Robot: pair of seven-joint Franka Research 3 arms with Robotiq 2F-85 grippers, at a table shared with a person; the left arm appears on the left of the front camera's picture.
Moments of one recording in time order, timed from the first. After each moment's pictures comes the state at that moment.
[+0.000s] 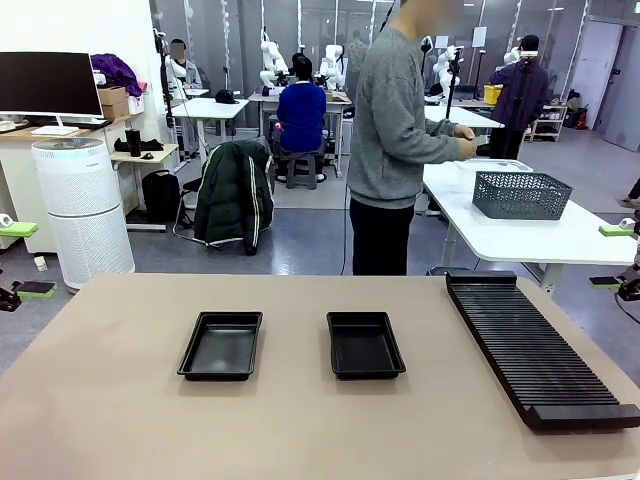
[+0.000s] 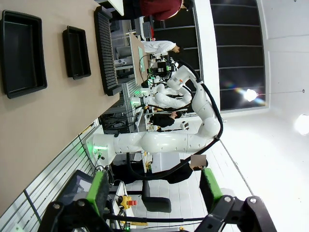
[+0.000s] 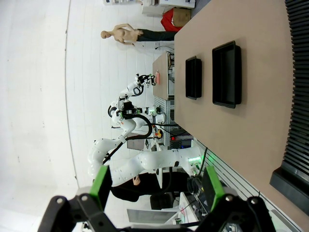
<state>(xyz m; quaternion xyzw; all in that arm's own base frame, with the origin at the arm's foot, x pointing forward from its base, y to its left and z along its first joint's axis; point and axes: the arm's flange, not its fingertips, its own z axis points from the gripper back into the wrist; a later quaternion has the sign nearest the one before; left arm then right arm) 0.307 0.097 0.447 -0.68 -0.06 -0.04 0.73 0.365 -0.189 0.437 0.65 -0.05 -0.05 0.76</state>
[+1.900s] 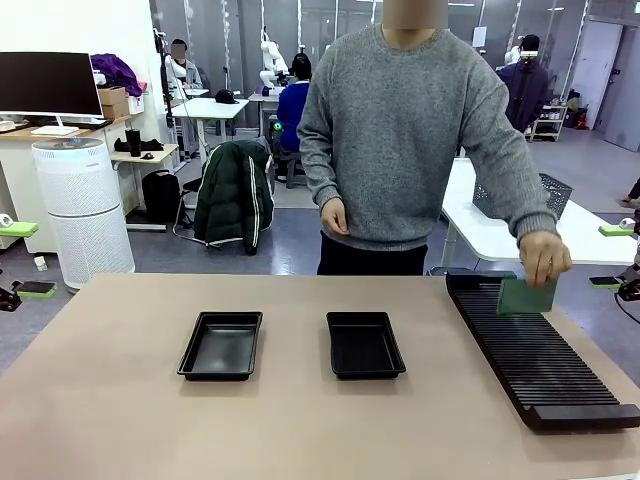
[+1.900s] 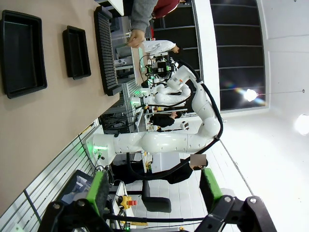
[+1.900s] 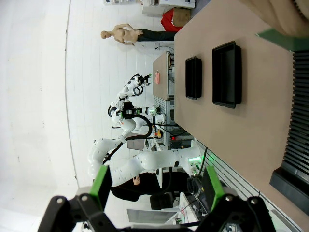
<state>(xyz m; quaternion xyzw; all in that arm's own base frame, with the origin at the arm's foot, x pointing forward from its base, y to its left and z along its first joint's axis) 0.307 0.097 0.447 -0.68 -0.06 -0.04 0.73 0.365 -0.189 0.437 0.65 -0.05 -0.05 0.76</state>
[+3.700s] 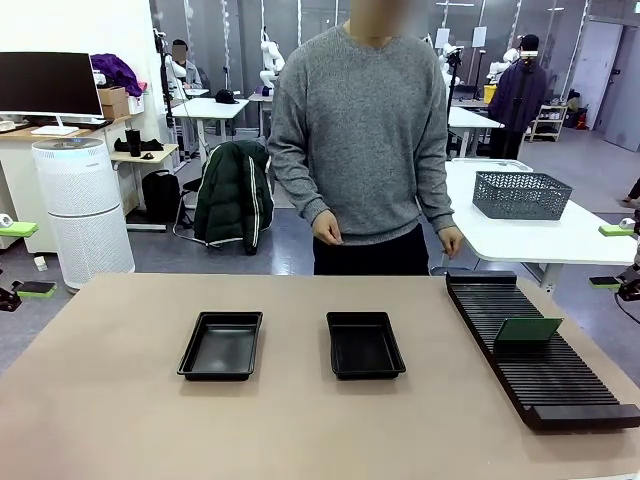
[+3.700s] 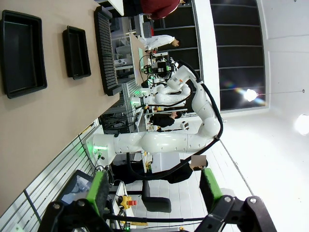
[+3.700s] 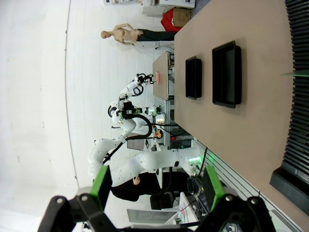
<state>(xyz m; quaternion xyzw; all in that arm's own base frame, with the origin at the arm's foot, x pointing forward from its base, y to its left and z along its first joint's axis) 0.307 0.097 0.447 -0.68 -0.06 -0.04 0.73 0.365 -0.189 0.437 0.65 -0.05 -0.05 0.76</state>
